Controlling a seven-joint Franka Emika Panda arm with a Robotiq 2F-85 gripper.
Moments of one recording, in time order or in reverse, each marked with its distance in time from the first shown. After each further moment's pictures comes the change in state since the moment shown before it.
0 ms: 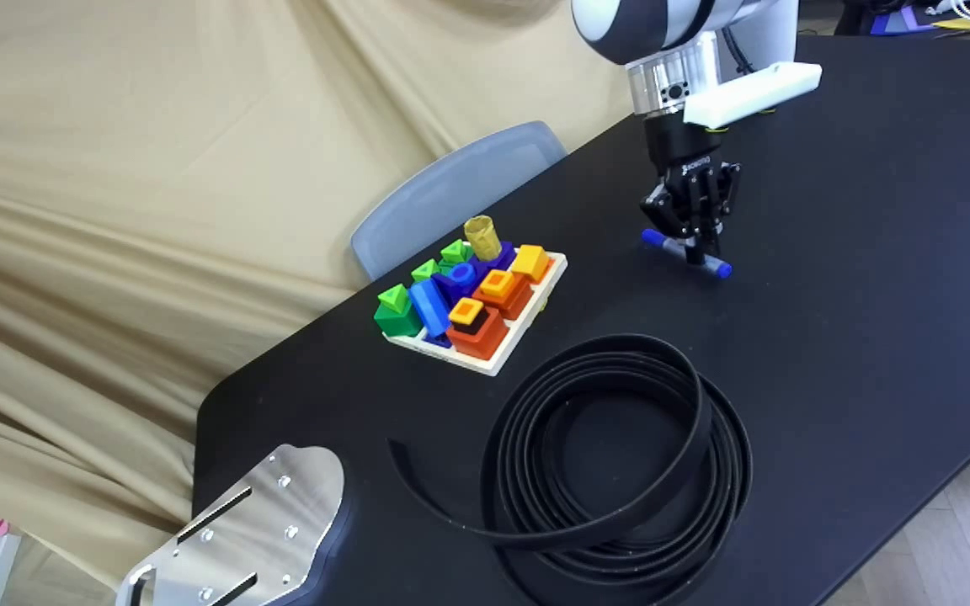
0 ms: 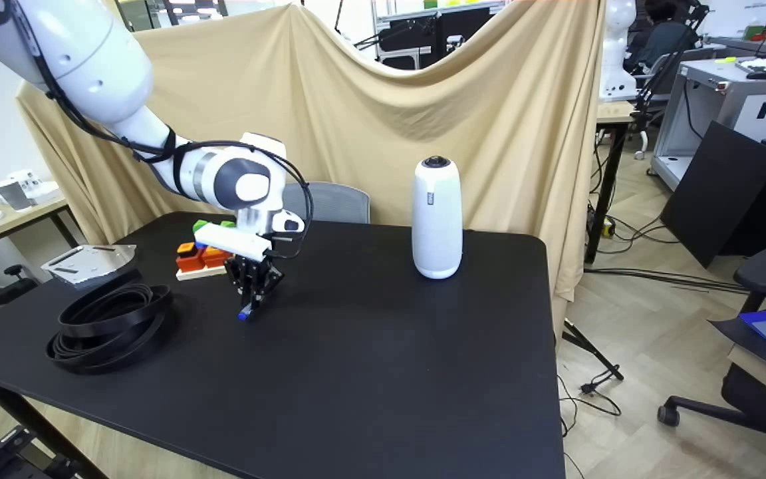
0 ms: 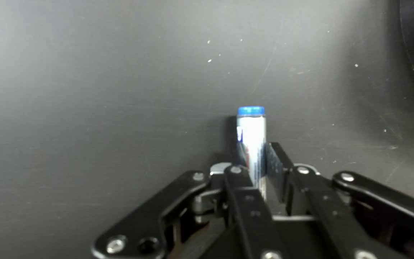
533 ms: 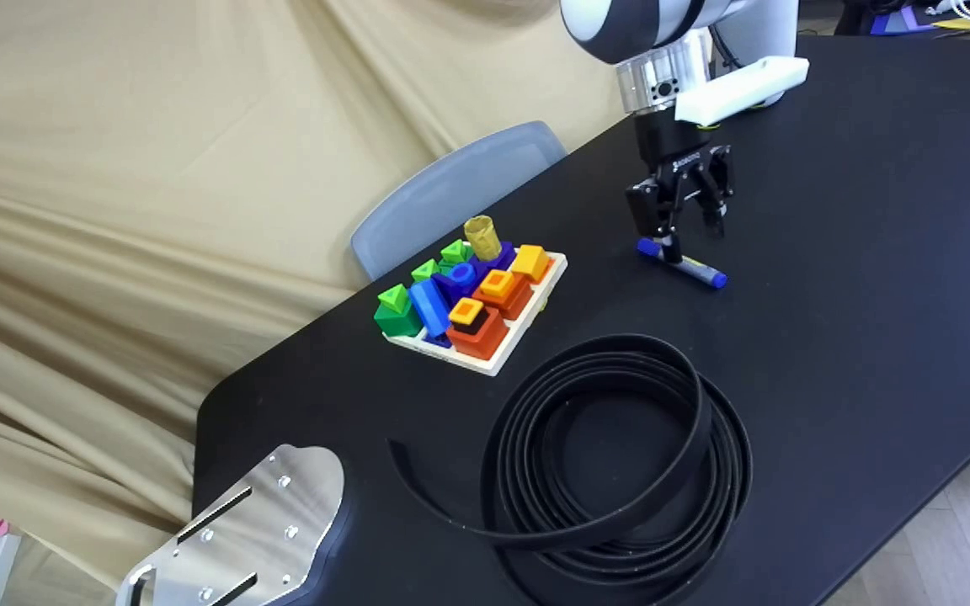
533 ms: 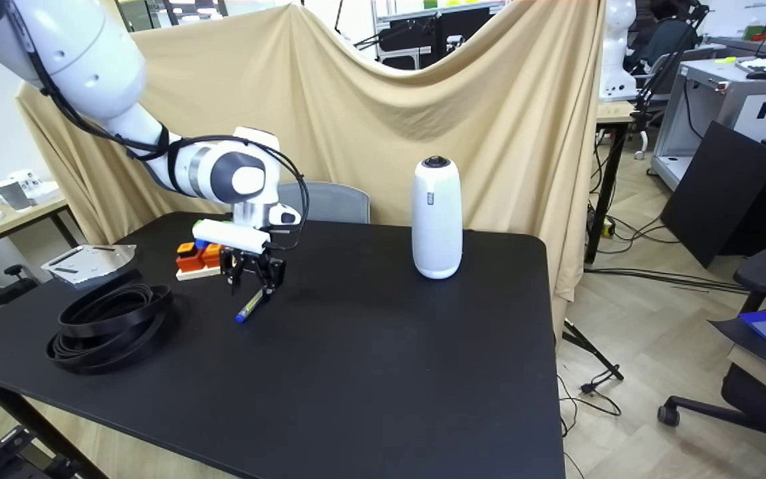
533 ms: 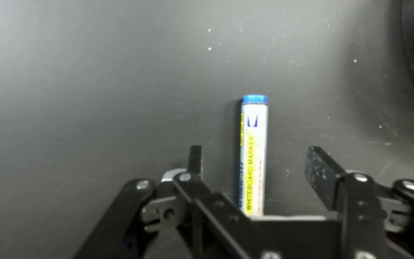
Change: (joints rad) arm 0.021 -0.009 -0.002 0.013 -0.039 0.004 0.000
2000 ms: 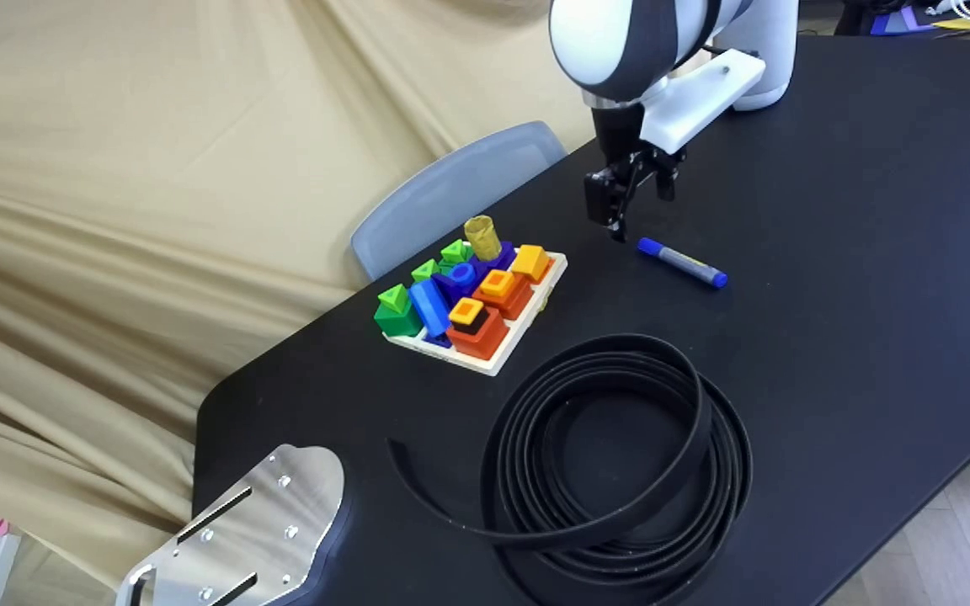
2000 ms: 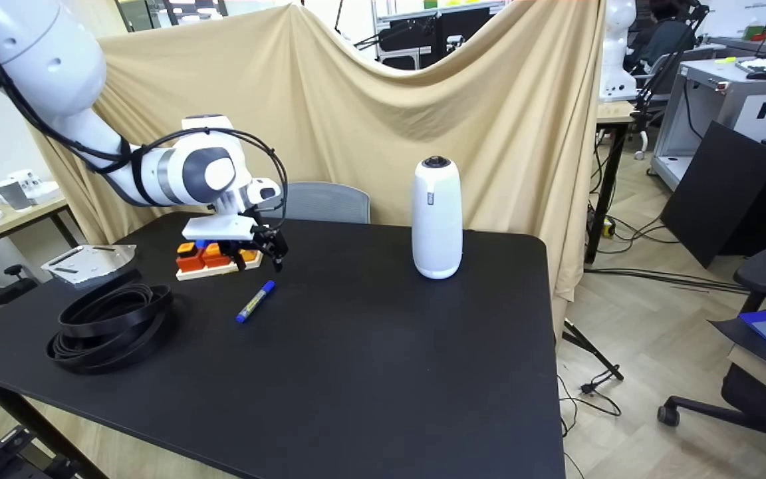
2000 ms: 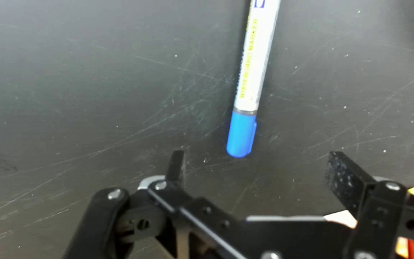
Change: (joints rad) arm 0.130 -0.067 -0.062 -0.100 -0.164 0.371 0.124
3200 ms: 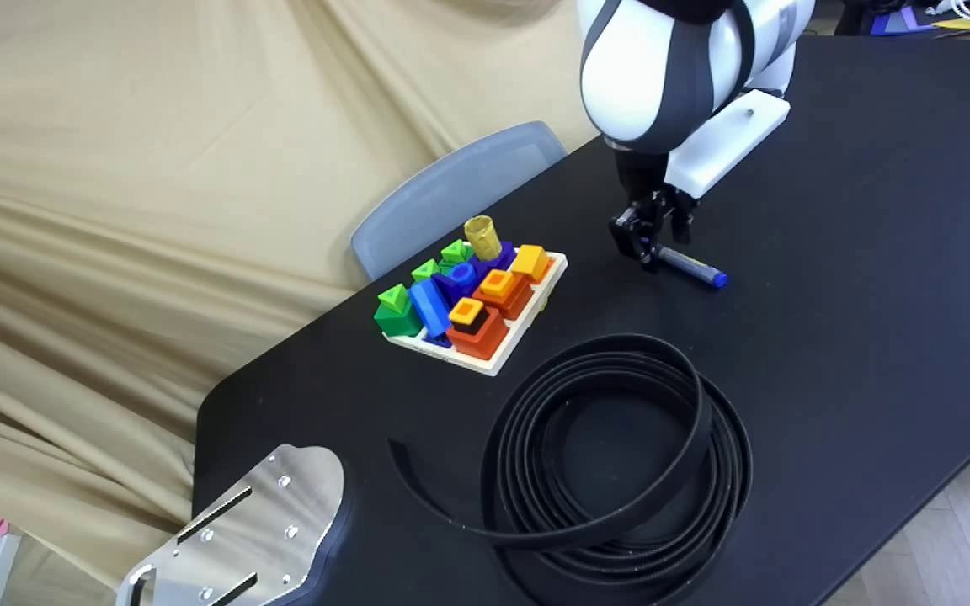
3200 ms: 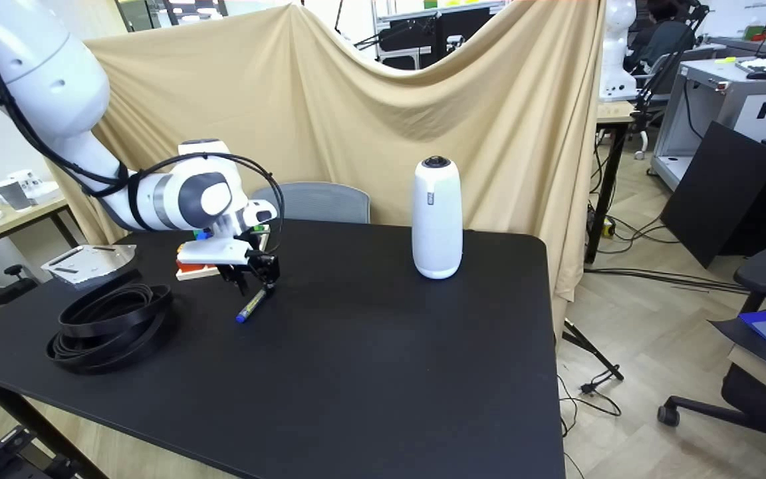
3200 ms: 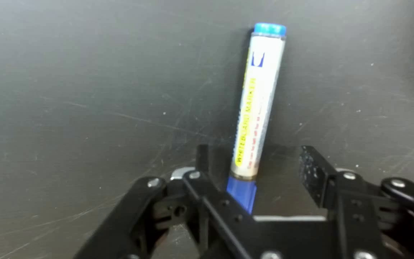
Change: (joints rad) arm 0.027 0.026 -0.020 -0.078 -0.004 0.077 0.024
